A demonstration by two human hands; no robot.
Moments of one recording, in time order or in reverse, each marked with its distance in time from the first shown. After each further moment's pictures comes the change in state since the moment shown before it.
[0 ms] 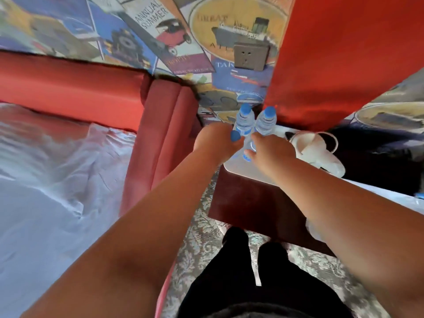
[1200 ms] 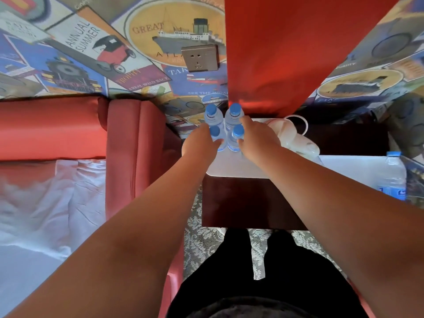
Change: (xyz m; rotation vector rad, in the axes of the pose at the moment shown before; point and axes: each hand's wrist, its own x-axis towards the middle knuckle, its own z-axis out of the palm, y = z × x) left_hand 0.049 0.001 0.060 -0.003 -0.135 -0.048; right_hand 0.018 0.036 0.006 0.218 0.084 0.237
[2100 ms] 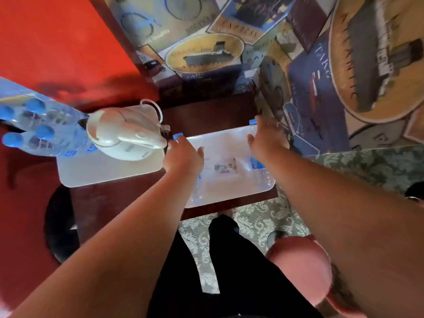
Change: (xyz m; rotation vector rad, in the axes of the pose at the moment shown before) left_hand -0.069 0.303 0.252 0.203 -0.140 -0.075; right_hand -0.122 0.434 -0.018 -0.048 0.018 0.563
